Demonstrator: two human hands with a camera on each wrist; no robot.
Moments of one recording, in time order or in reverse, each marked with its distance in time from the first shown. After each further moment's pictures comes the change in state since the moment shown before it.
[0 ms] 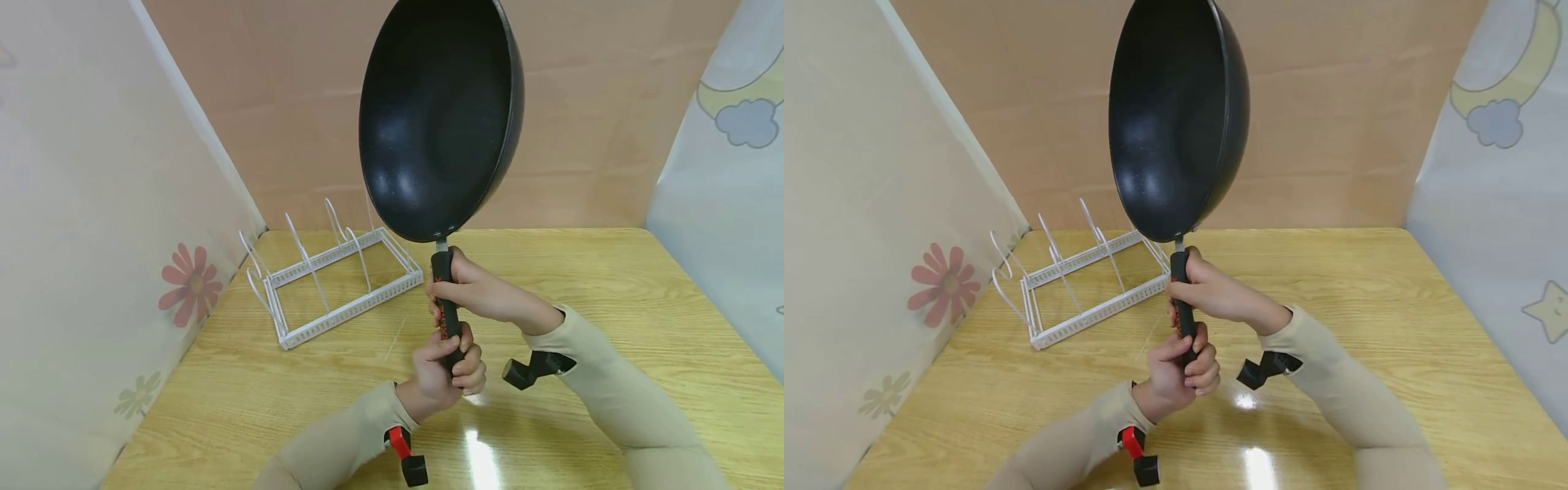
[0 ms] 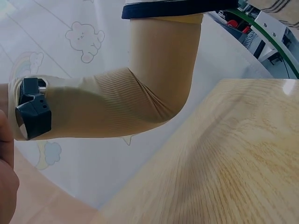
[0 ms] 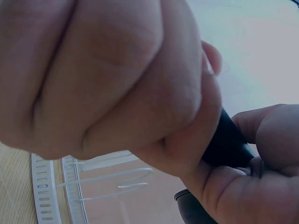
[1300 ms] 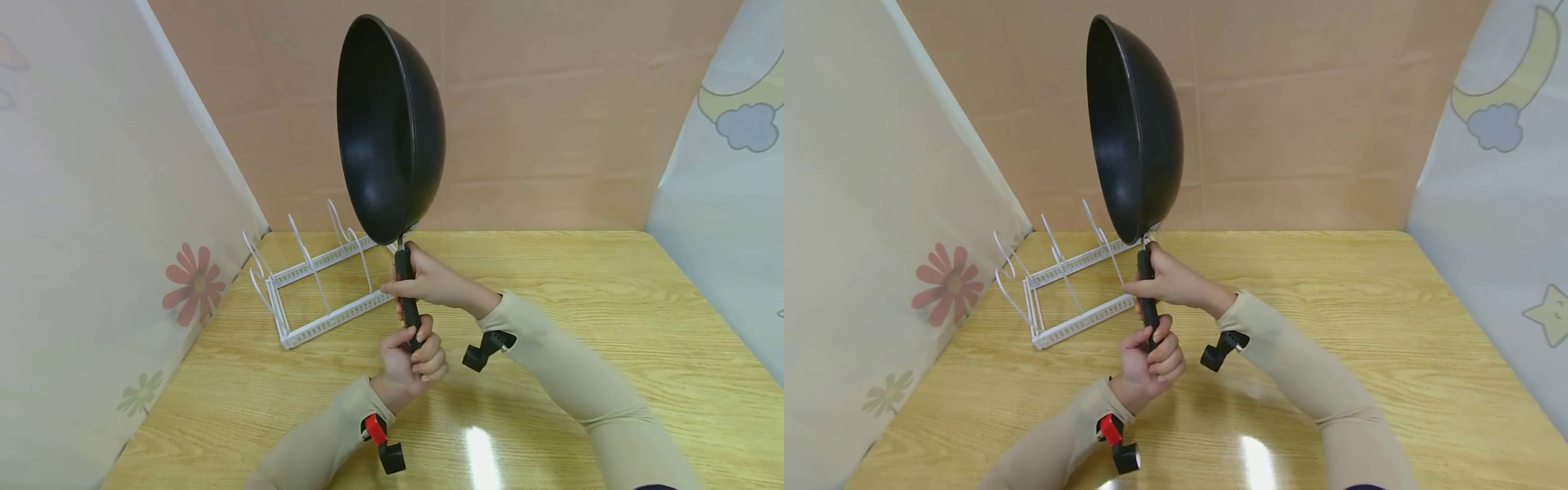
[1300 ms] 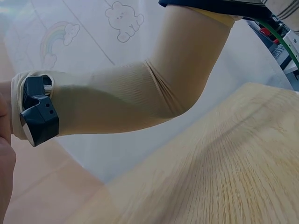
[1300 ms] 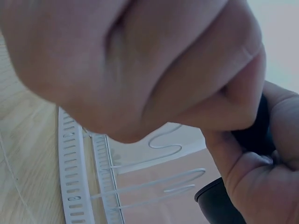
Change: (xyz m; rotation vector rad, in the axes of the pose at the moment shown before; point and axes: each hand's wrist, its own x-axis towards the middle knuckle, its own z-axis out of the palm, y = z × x) left_hand -0.014 0.032 -0.024 -0.251 -0.095 0.059; right_hand 0.065 0.025 0.015 0.051 -0.009 -0.070
